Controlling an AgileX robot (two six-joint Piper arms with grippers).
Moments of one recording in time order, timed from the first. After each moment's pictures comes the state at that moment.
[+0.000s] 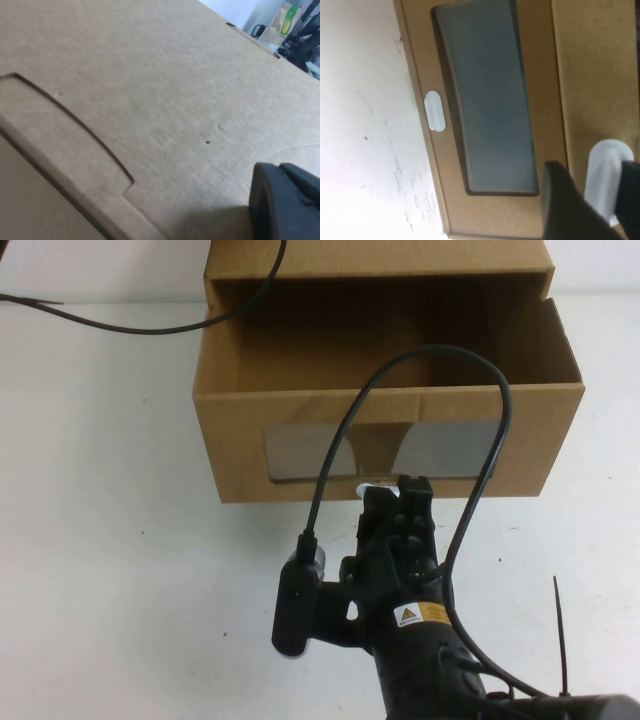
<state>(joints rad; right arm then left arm) 1.23 1.72 -0.91 1.38 -1.04 -2.14 -0.12 2.25 -2.40 -1.13 1.14 0.87</state>
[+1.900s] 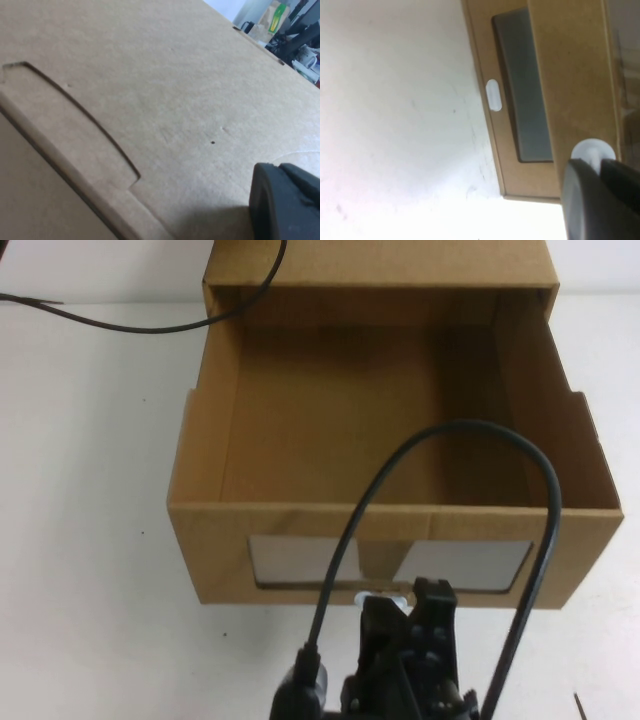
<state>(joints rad) 1.54 1.59 -0.89 1.73 -1.17 -2.22 -0.12 2.25 -2.40 -1.14 1.17 0.84</state>
